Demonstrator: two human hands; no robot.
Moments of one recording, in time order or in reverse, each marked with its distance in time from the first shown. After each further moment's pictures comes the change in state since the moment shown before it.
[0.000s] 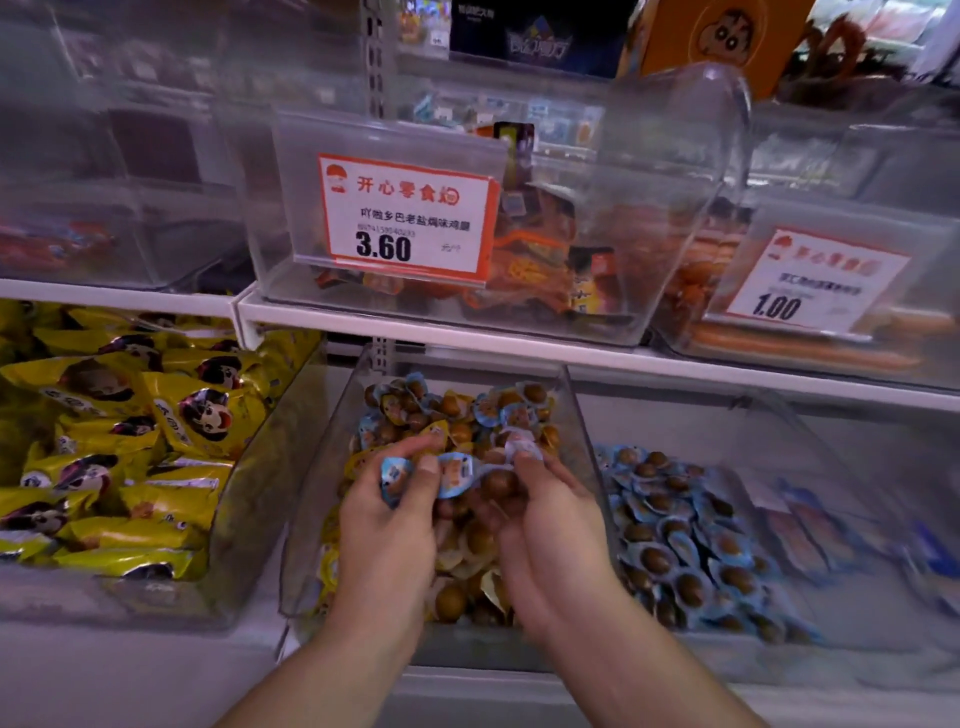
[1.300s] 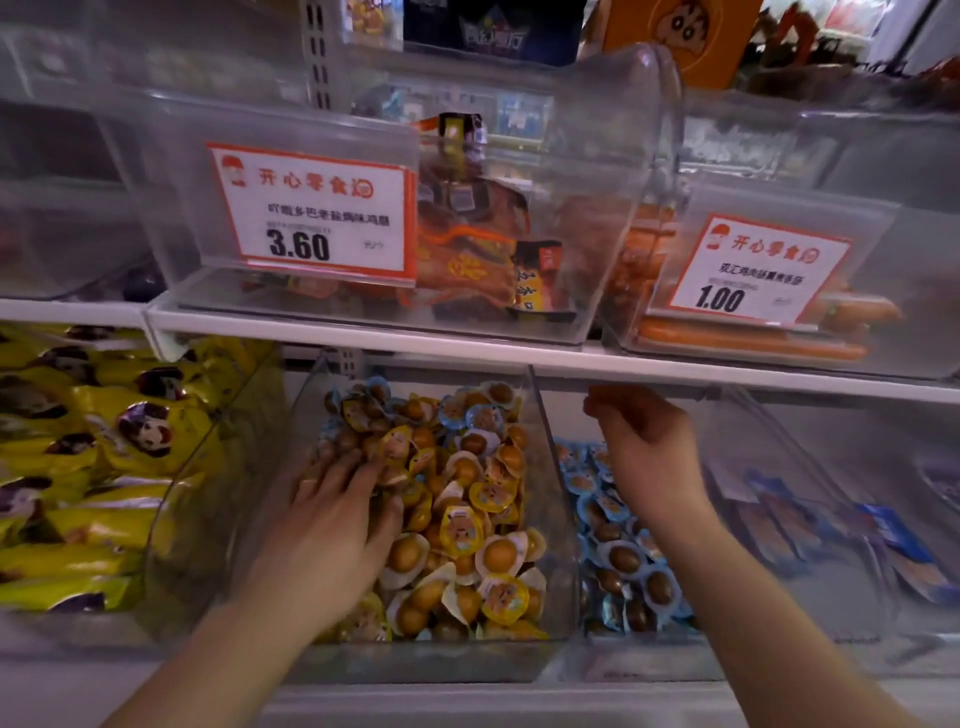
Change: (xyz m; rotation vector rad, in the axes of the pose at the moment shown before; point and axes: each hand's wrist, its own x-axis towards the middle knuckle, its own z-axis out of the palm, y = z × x) left_hand 0.045 0.000 -0.040 1.732 -0.387 0.460; right_hand 0.068 -0.106 -0.071 -1.084 0.036 -0.800
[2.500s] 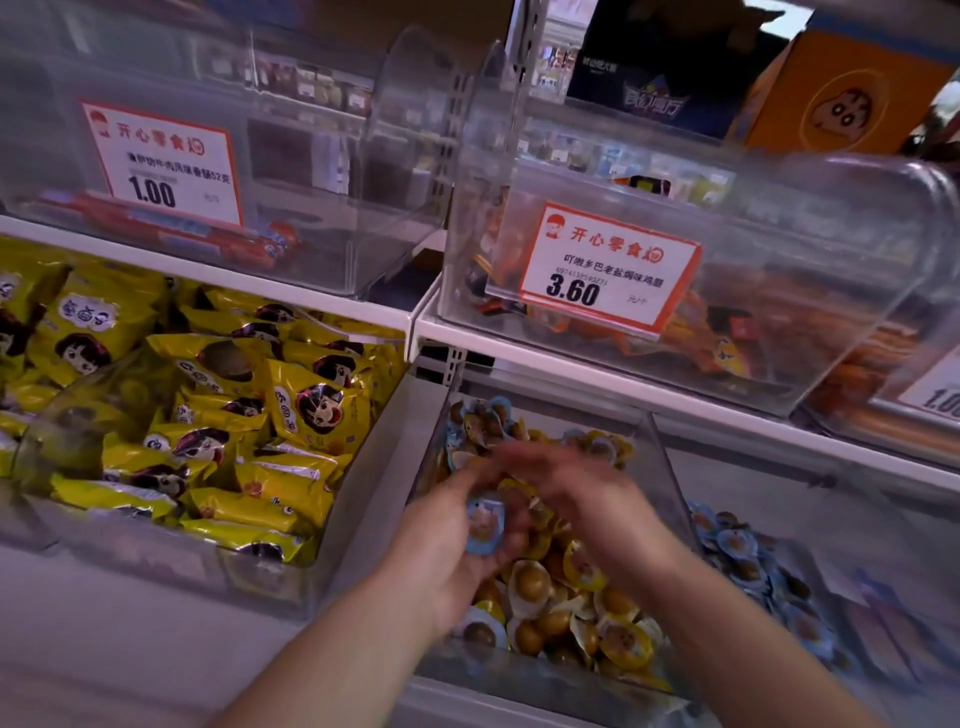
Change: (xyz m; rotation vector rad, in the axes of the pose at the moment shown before) left_hand -0.012 0.003 -0.037 -2.092 -0.201 -0.673; right_hand -0.052 -0.086 0.109 0.249 -0.747 0.155
